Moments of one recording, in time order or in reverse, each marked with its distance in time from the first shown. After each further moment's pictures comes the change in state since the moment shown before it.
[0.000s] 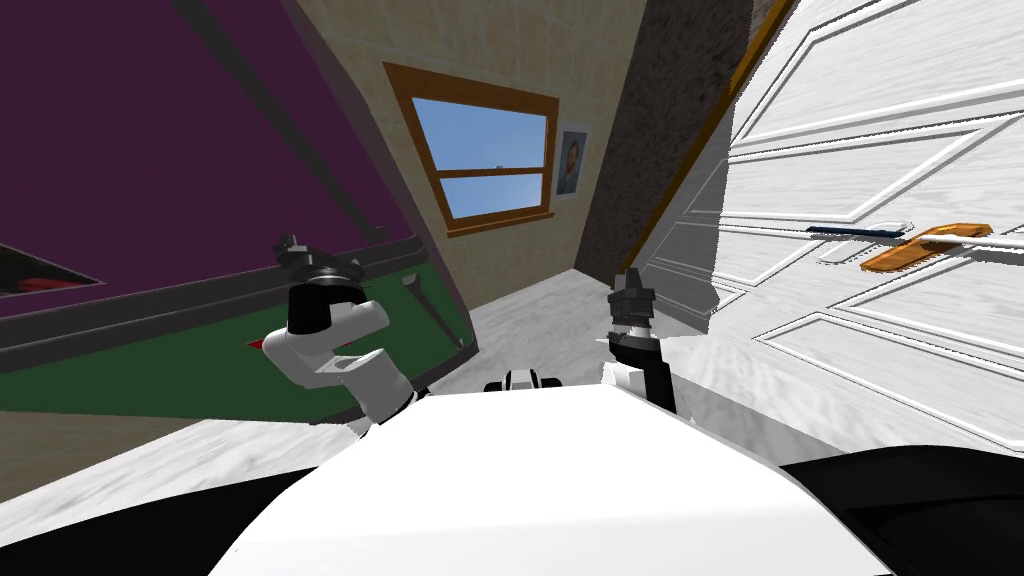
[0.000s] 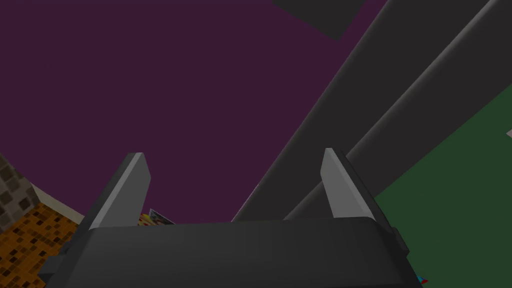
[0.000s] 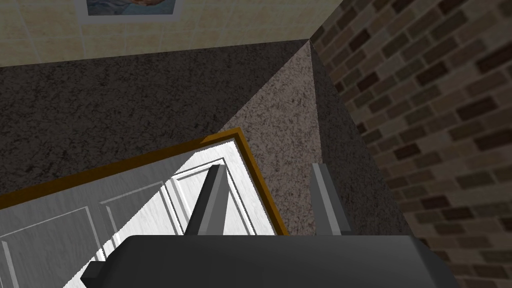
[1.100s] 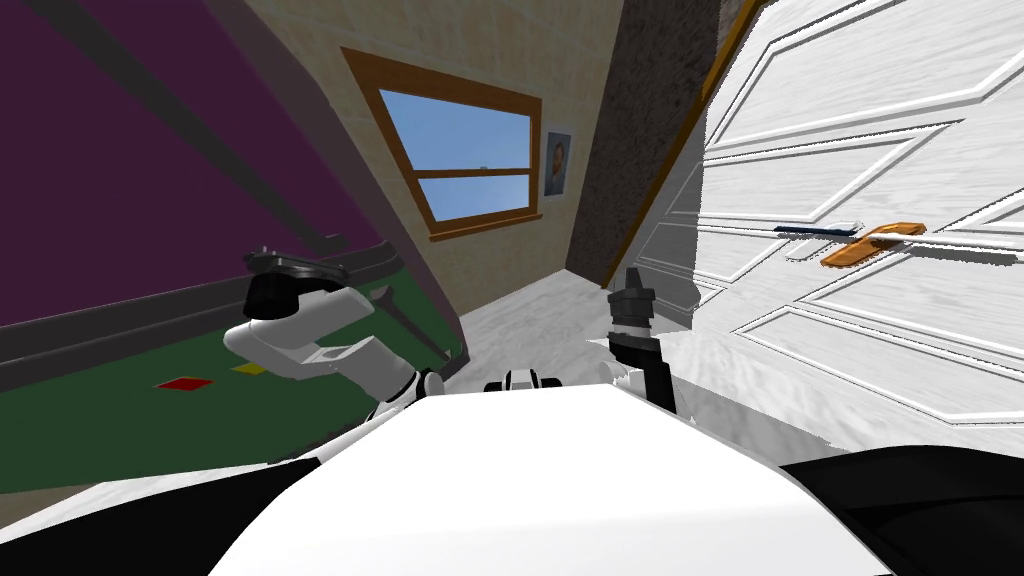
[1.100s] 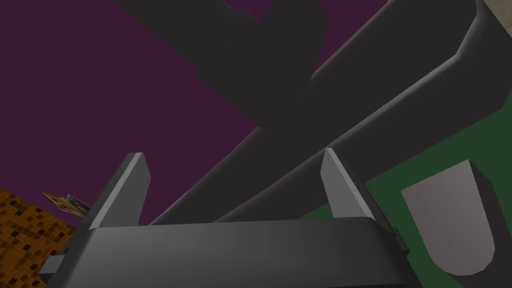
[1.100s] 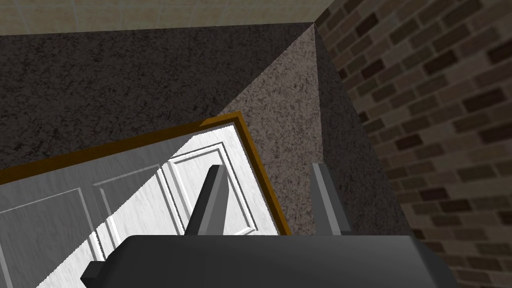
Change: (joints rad) left arm -0.161 -0.006 0.113 0.009 -0.058 0.254 0.100; right arm 0.000 0.000 0.000 0.000 0.000 0.000 0.000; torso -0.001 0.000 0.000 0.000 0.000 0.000
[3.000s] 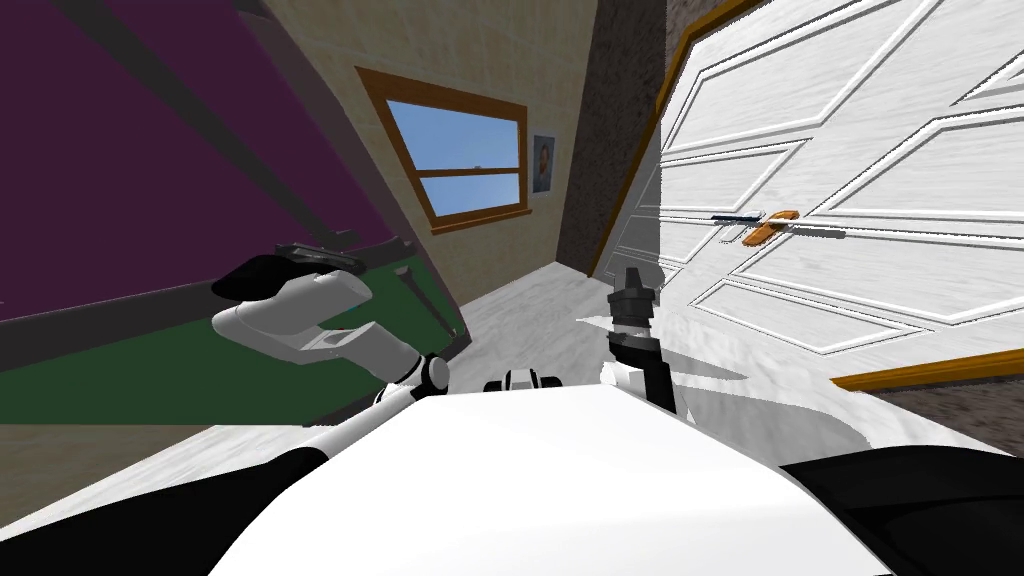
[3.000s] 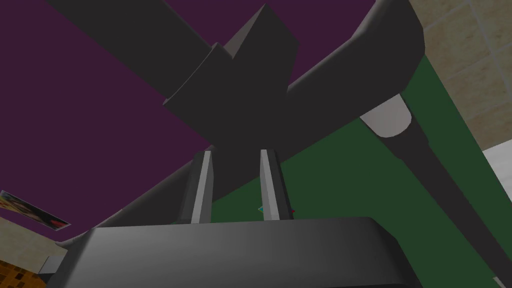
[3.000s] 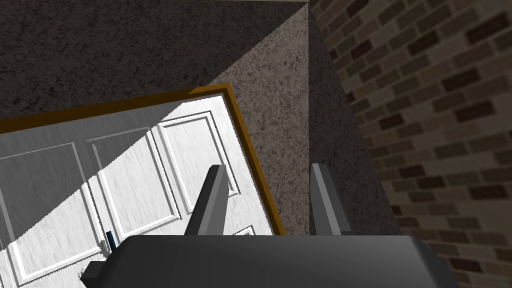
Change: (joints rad) left arm -0.134 -0.006 -0.024 -0.009 0.063 0.205 0.034; right arm -0.001 0.000 0.000 0.000 0.000 0.000 0.000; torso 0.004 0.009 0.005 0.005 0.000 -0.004
